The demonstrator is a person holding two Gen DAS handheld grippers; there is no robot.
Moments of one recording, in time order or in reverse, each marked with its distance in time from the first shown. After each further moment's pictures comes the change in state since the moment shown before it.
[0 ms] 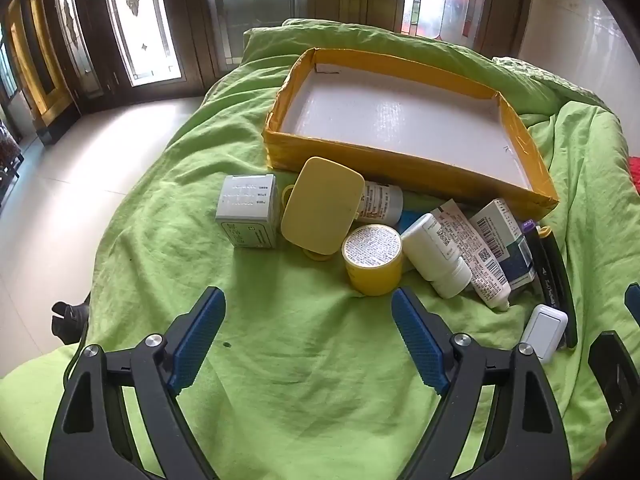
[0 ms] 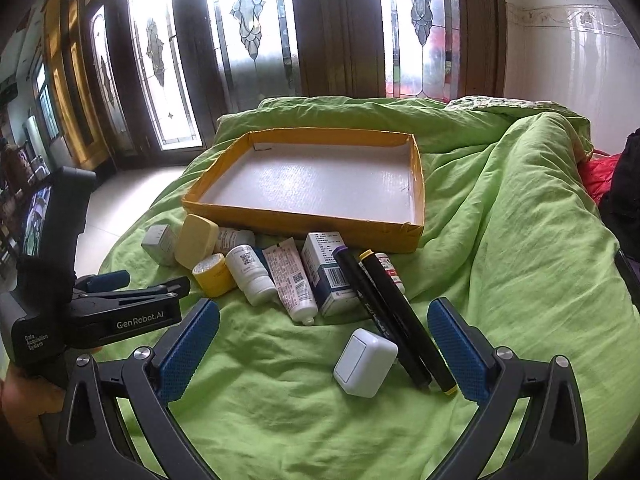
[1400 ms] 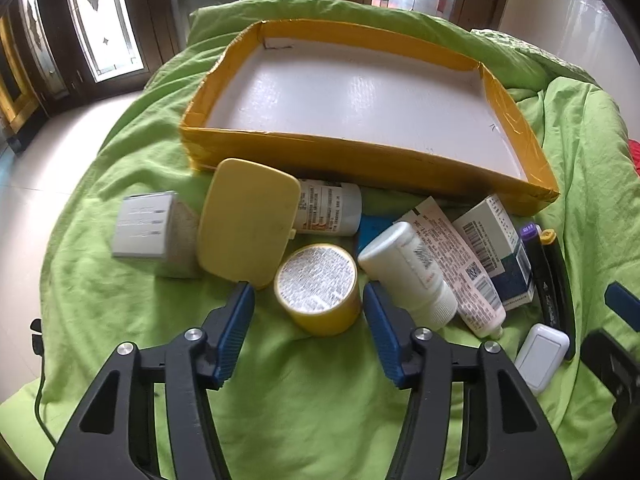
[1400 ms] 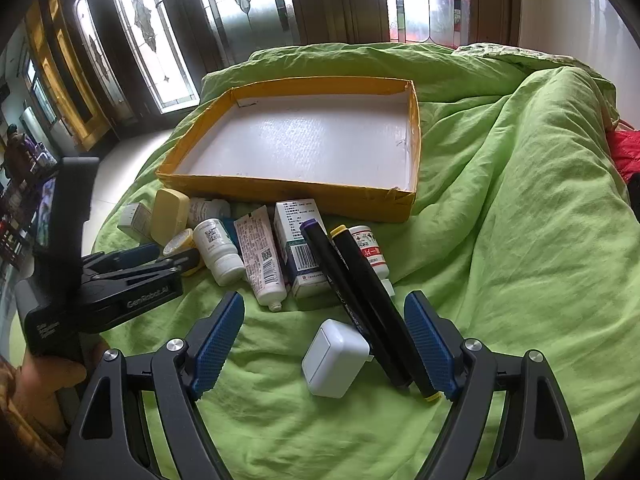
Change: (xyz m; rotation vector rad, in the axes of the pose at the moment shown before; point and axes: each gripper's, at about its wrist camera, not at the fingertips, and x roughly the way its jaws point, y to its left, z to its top) left arm 0.047 -0.031 0.019 0.047 0.089 -0.105; right arm 0.043 -0.037 0.015 0.030 0.217 0.048
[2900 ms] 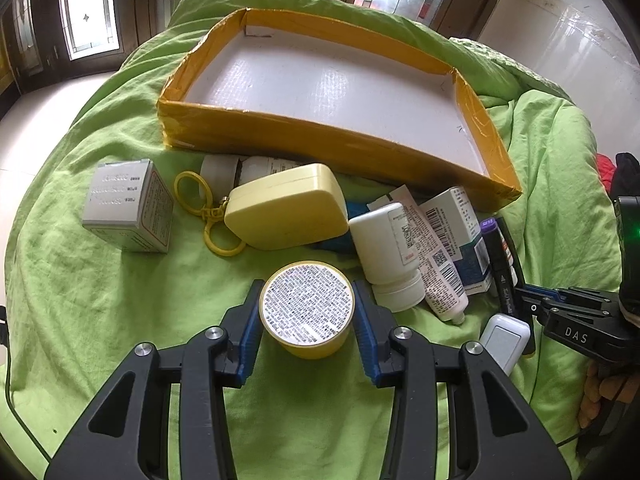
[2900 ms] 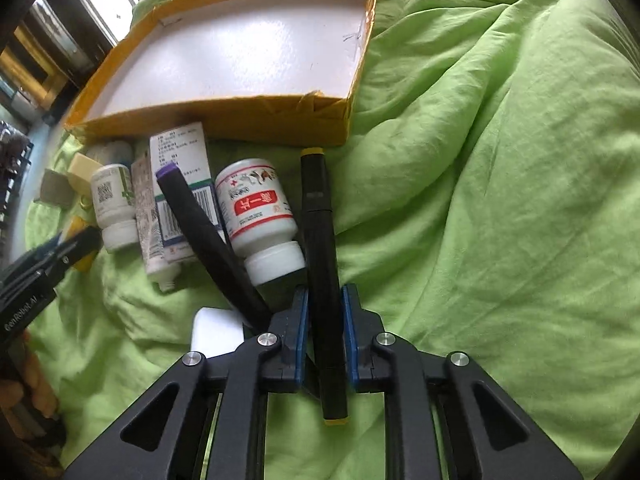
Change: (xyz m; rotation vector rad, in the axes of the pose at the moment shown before) left arm -0.007 0.005 -0.012 -0.035 0.017 -0.143; right arm 0.071 -0.053 0.015 0.038 0.350 -0.075
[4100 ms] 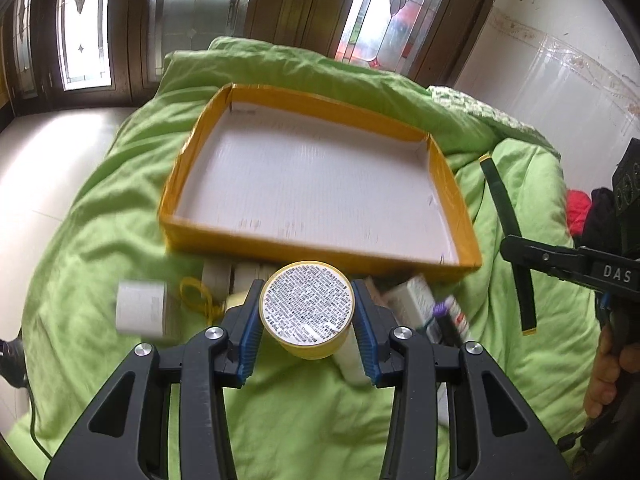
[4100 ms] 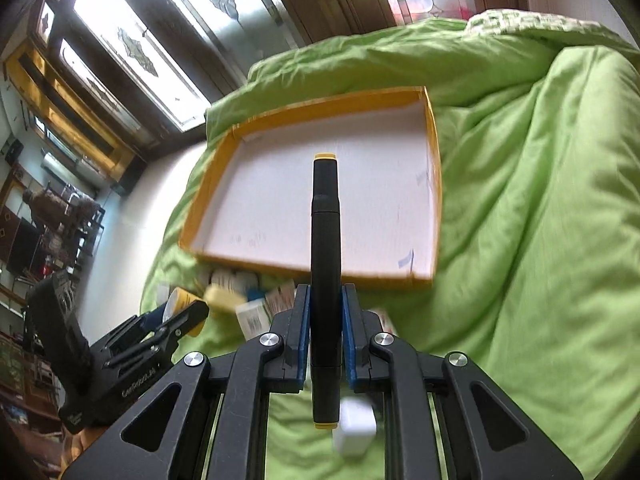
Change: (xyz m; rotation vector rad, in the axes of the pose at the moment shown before) left arm -0.038 -0.003 0.057 0.018 -0.139 -0.067; right arm -0.084 0.010 0.049 0.071 -0.251 0.291
